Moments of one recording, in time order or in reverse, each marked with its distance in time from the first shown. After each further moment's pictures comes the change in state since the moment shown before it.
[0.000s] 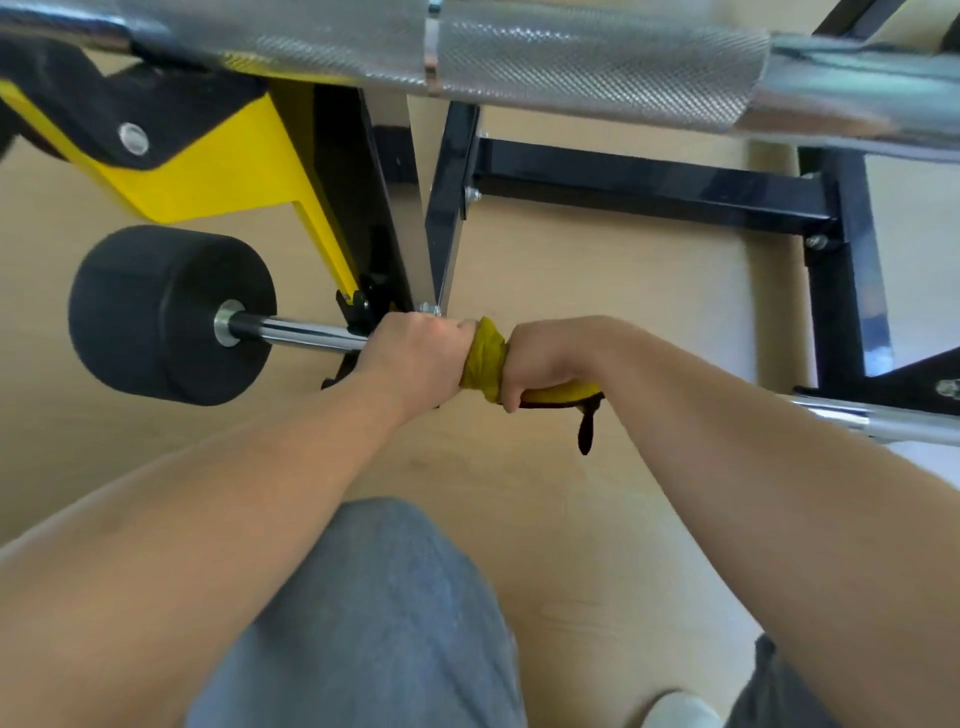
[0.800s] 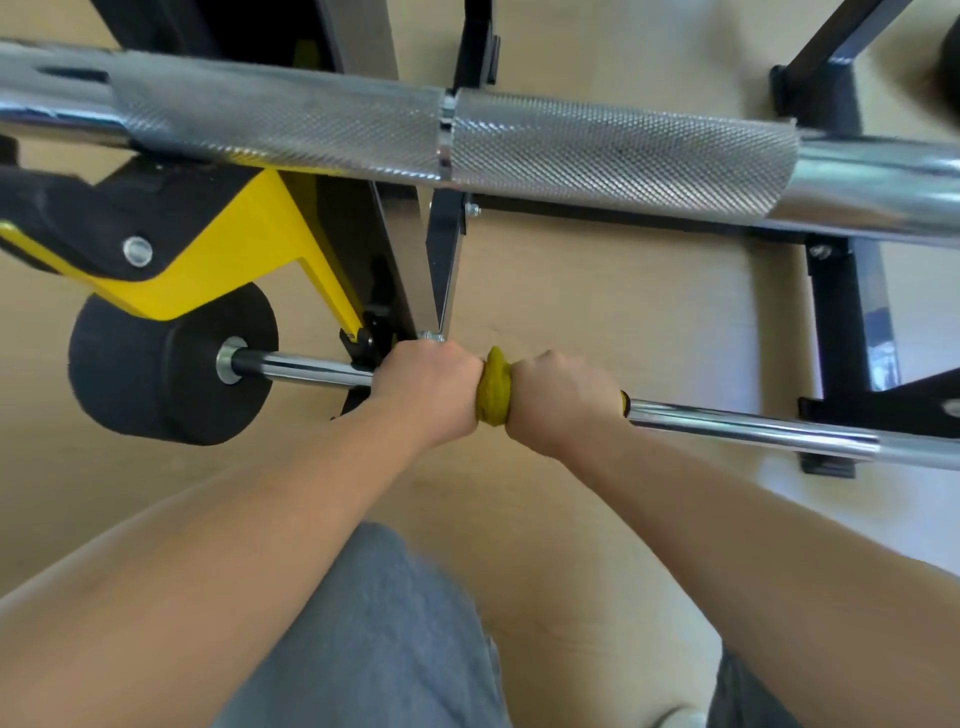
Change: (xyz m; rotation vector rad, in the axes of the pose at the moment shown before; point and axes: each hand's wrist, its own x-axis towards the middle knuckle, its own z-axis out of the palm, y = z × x) left_hand 0.017 -0.002 -0.010 -0.155 -0.203 -0.070; right_hand -0.001 -0.001 0.029 -0.186 0.472 0.018
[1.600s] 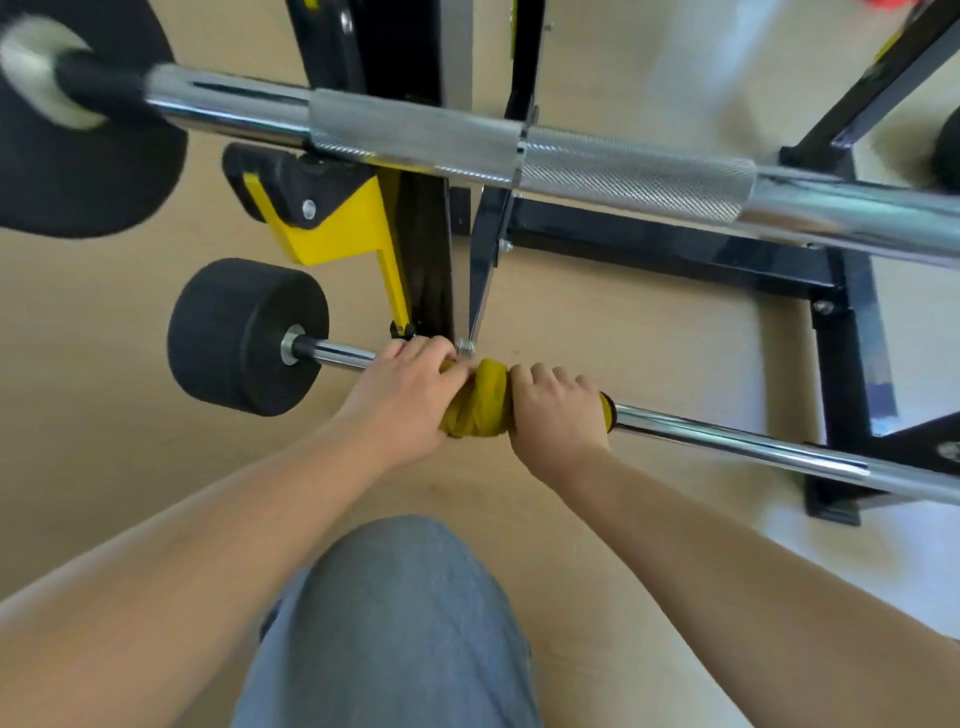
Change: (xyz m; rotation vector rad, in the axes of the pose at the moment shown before) left_hand -0.074 -0.033 0.002 0.034 0.212 0.012; right_hand -0.022 -0.020 0.031 -0.123 0.400 -0.160
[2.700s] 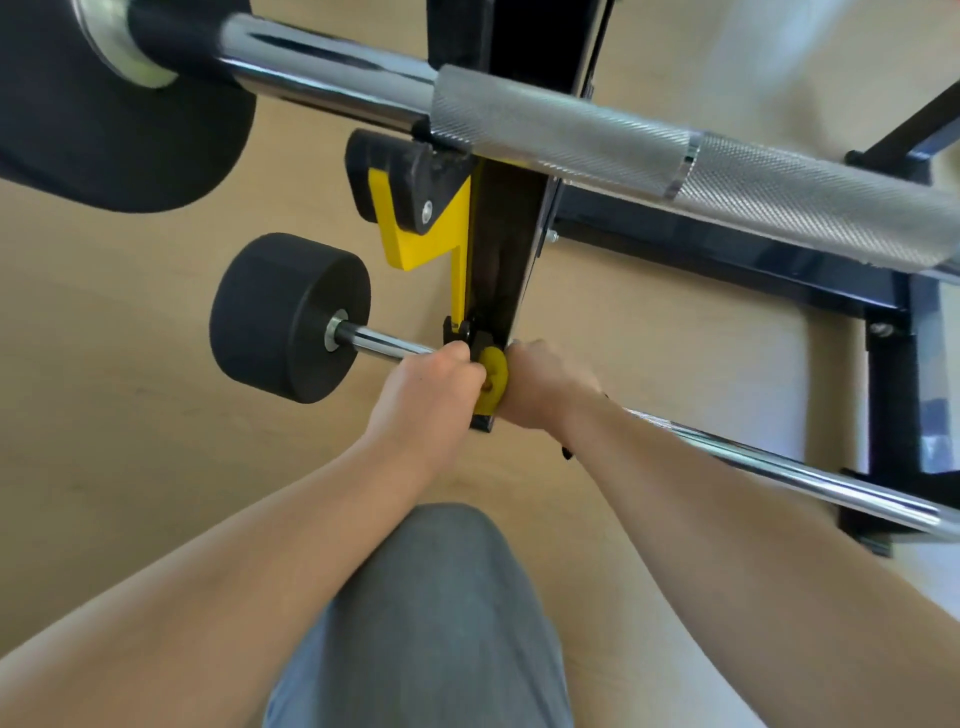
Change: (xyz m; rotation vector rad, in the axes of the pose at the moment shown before) left_hand -0.012 -0.015 0.001 -0.243 0.044 -0.225; right_hand 0.079 -0.045 -0.021 0.245 -0.459 0.038
